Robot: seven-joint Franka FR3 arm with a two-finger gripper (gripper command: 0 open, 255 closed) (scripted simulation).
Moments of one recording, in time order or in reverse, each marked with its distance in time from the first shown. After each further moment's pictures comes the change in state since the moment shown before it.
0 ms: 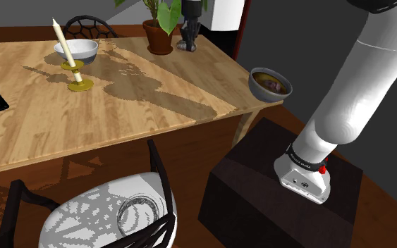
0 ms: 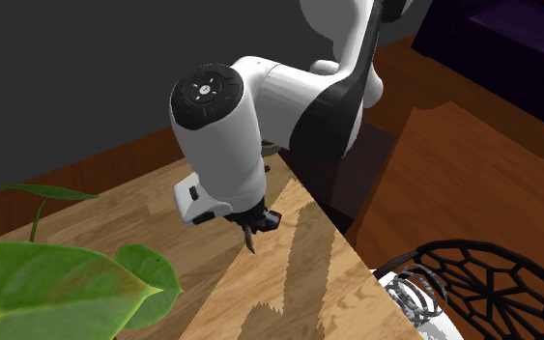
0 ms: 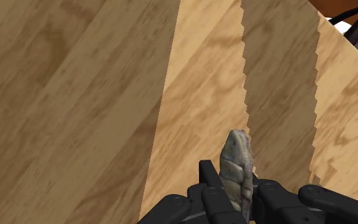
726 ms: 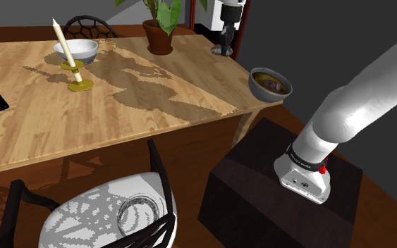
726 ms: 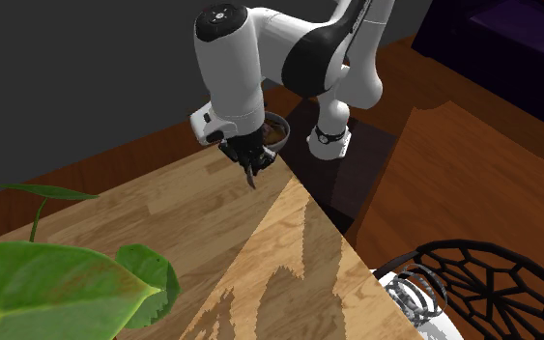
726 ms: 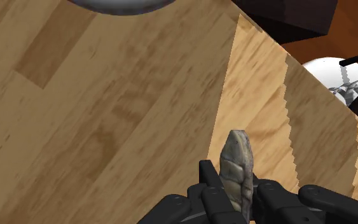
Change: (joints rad) arm -0.075 -0.366 -0.083 -0.421 -0.016 0.051 -0.153
